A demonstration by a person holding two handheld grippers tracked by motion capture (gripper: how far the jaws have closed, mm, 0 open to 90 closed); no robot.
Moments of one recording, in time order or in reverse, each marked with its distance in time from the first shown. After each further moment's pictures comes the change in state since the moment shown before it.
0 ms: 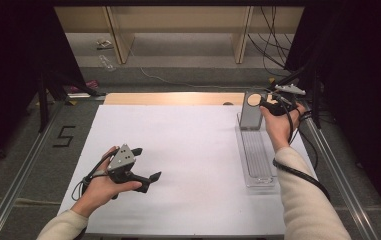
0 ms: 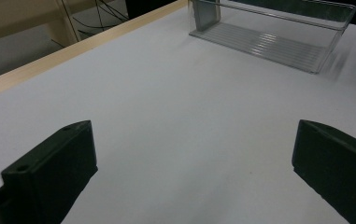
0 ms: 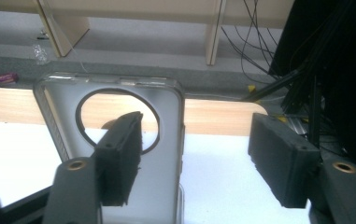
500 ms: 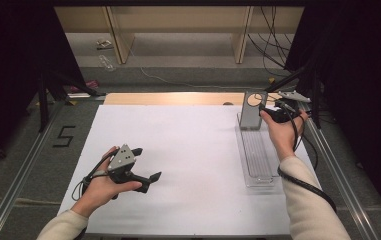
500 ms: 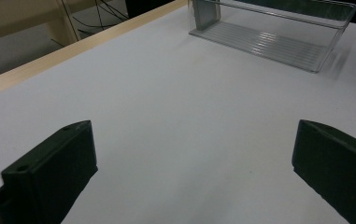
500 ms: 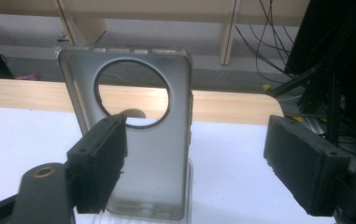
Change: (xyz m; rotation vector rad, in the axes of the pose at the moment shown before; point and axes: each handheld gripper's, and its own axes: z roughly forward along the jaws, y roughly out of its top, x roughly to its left) left arm 0.000 0.000 0.000 0.002 0.000 0.001; right arm -0.006 -0.016 -0.013 -0.010 0.067 0.005
